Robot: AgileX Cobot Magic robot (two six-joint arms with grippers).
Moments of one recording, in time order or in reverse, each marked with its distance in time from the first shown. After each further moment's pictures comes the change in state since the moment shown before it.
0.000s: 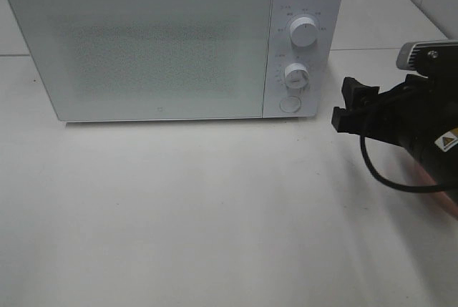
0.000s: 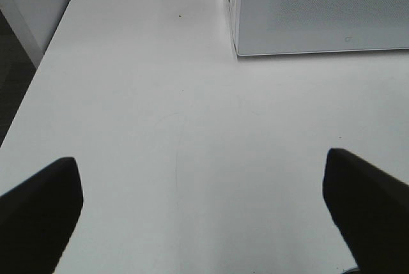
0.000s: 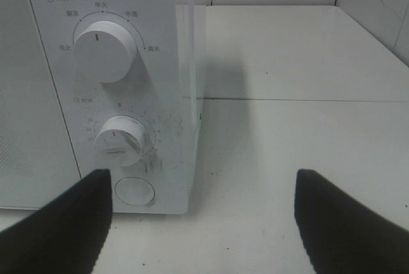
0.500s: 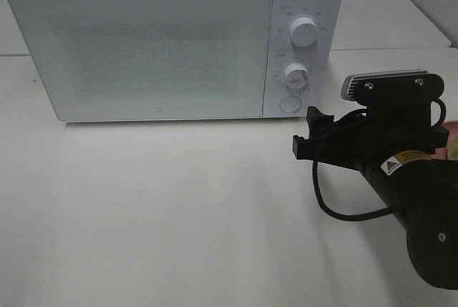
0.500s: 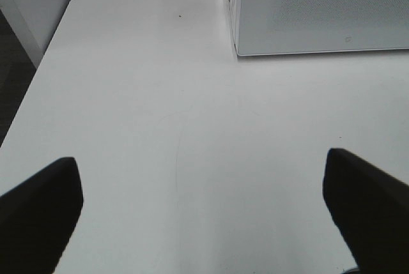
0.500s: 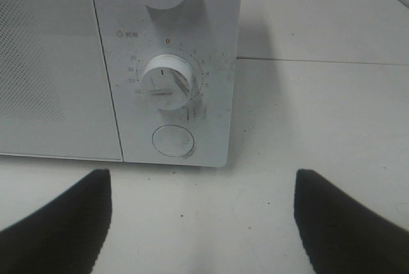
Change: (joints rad) left arm 0.000 0.000 0.000 0.000 0.000 0.000; right arm 0.147 0.164 -0.063 0.135 -0.026 0.000
